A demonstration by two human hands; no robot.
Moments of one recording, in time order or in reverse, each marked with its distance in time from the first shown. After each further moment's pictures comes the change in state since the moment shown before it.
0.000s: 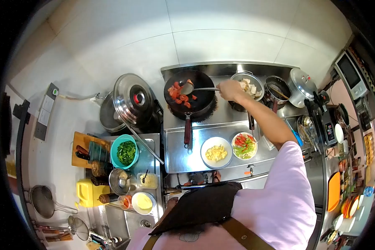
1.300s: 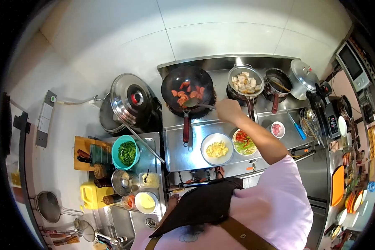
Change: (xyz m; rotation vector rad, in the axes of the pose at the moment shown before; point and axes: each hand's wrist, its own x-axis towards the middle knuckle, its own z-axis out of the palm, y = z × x) left_hand -0.001 0.026 -0.002 0.039 0.162 -0.089; right_hand -0.070 -0.045 0.023 0.086 -0.142 0.037
